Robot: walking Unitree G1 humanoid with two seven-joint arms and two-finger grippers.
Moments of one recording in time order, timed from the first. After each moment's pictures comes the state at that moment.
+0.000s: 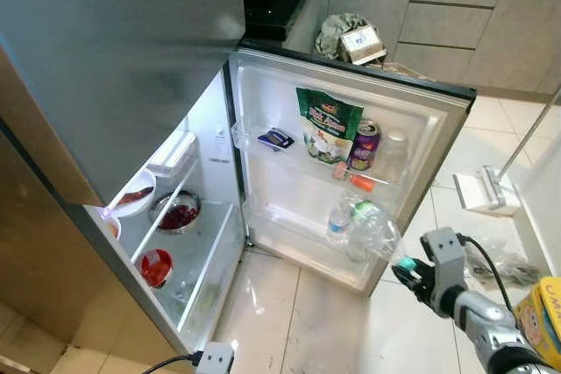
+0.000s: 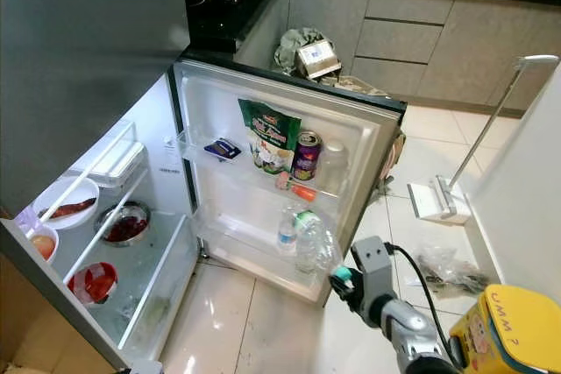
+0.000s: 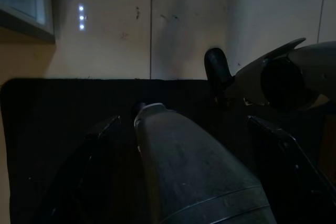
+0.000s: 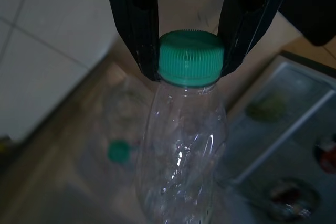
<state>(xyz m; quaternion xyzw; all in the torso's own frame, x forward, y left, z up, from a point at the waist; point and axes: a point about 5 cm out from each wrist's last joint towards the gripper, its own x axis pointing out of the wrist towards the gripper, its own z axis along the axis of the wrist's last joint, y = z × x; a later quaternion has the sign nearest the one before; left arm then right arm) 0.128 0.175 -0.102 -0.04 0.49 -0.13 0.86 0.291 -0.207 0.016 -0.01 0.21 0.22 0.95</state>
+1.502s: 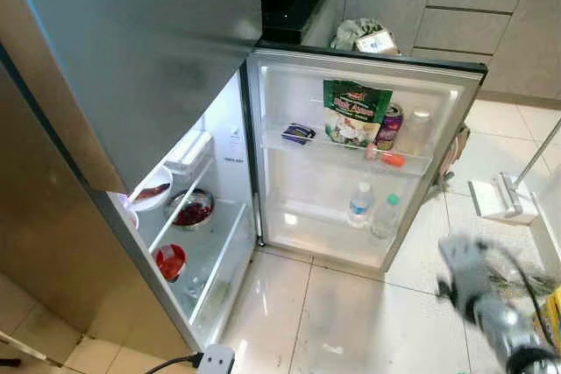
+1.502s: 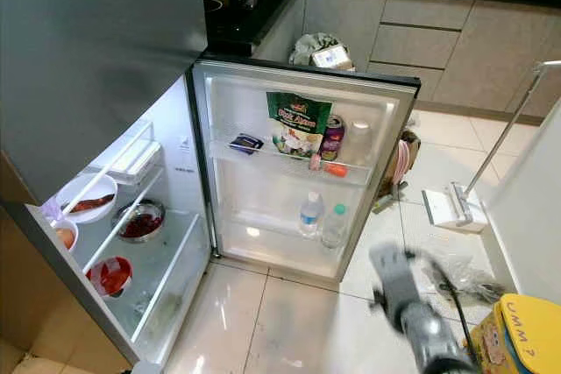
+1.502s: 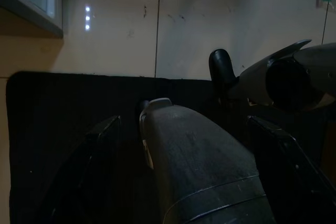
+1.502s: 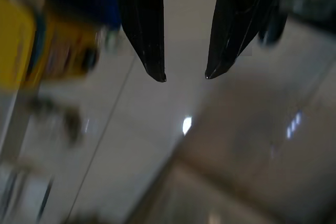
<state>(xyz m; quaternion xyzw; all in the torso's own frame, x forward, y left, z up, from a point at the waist) 0.125 0.175 -0.102 -0.04 0.49 -0.14 0.86 0.243 -0.262 -0.027 -0.15 0.38 0.03 0.91</state>
